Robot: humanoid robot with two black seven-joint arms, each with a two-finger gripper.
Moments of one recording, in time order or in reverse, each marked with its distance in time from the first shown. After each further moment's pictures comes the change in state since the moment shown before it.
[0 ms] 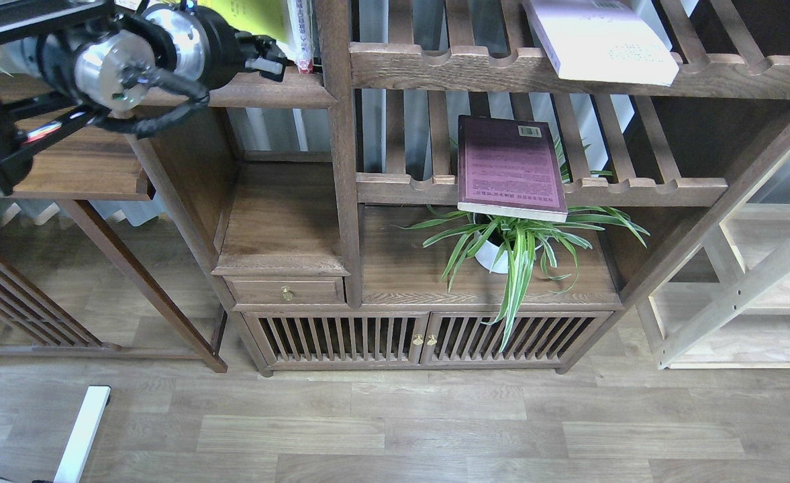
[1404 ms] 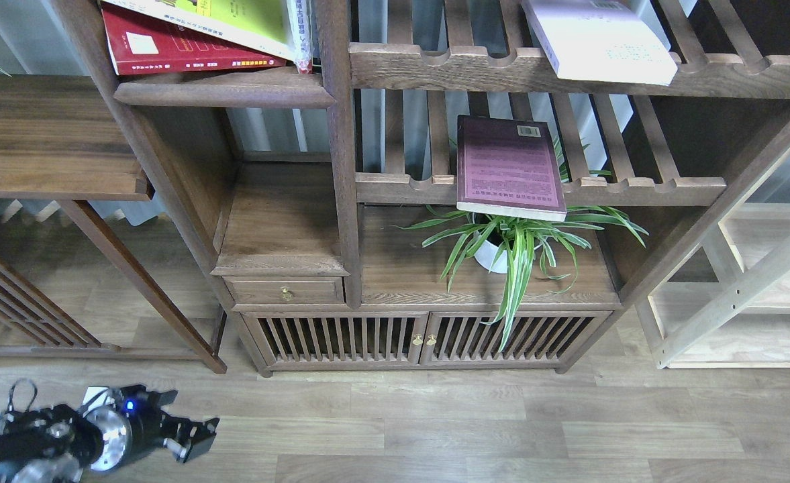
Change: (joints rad) left arm 1.088 0.143 0.002 -0.090 0.433 -0.117 -0.324; right arm 0.152 -0.102 0.106 0.160 0.029 -0.090 0.000
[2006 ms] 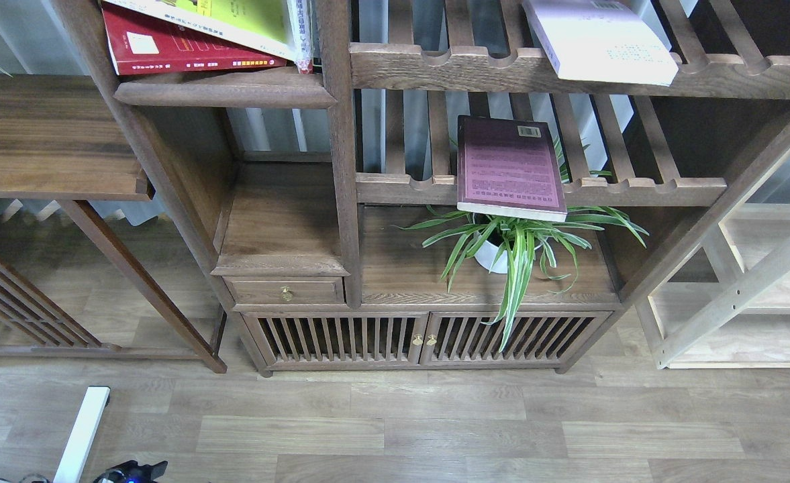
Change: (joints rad) left arm 0.210 -0.168 0.002 0.266 0.001 0.031 -0.163; right arm 0.279 -0.228 0.005 0.430 -0.139 -0.334 0.000
